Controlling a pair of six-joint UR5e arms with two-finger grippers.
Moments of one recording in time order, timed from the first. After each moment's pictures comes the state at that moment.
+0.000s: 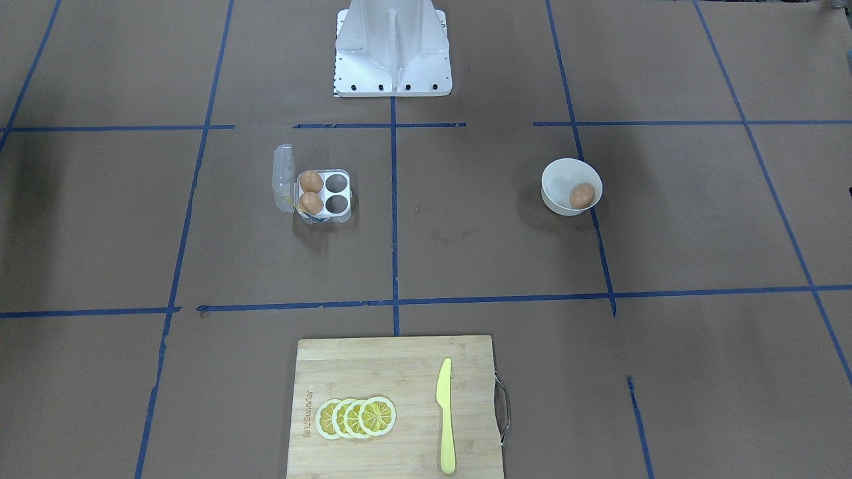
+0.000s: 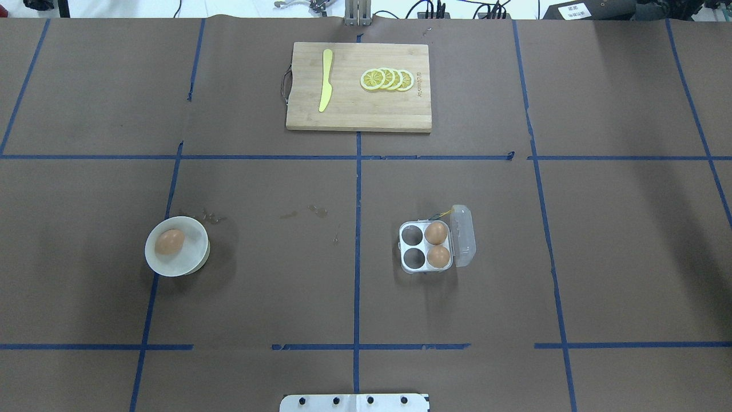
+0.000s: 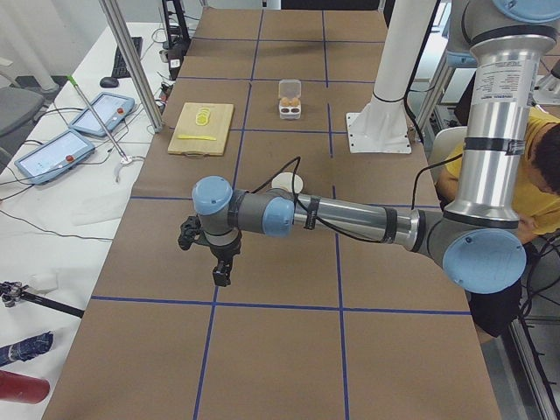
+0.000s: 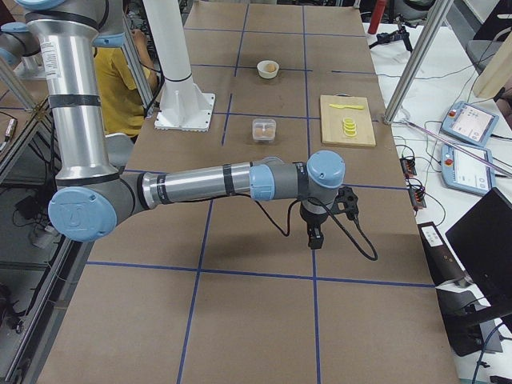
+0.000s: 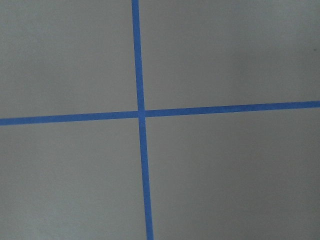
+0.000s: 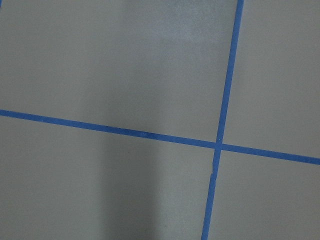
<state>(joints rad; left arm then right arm) -1.47 -1.64 -1.64 -1.56 -2.32 0.00 1.52 -1.47 1.65 -1.65 2.38 -0.03</state>
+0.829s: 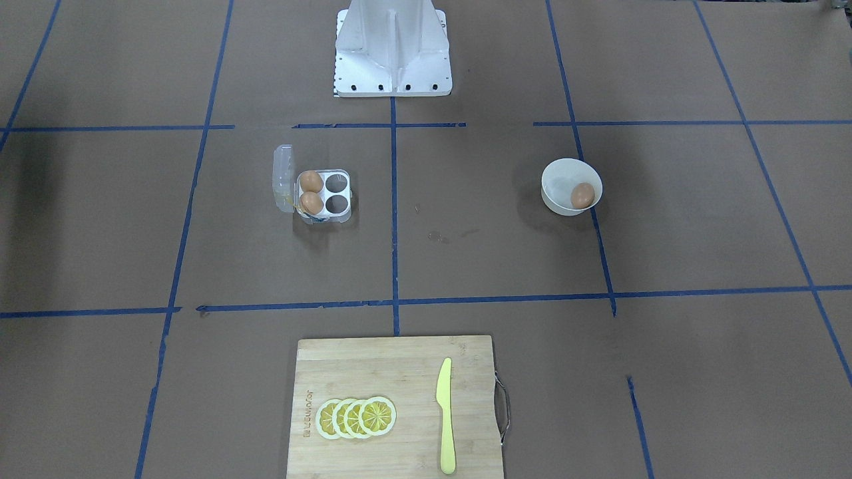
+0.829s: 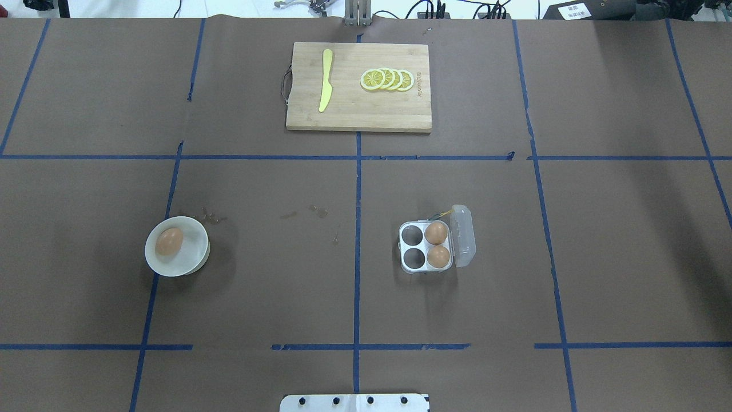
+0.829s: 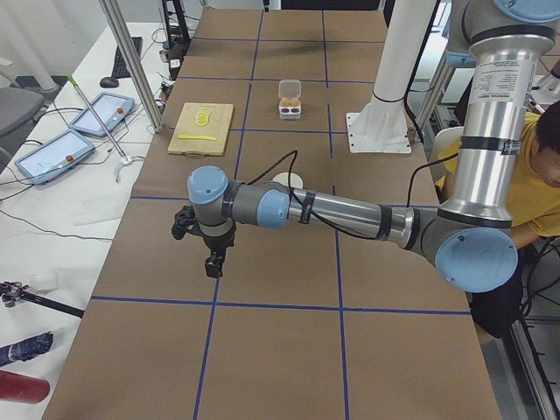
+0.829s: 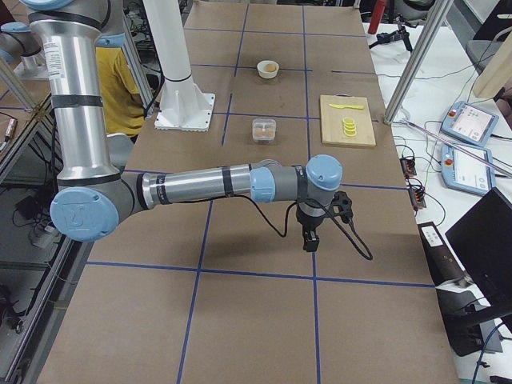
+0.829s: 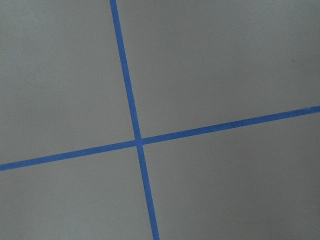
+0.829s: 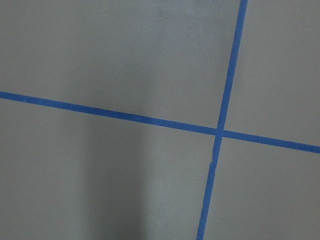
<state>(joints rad) -1.47 -1.66 -1.66 -1.57 -2.32 0.00 1.47 -1.49 1.64 -1.64 2.34 -0.03</state>
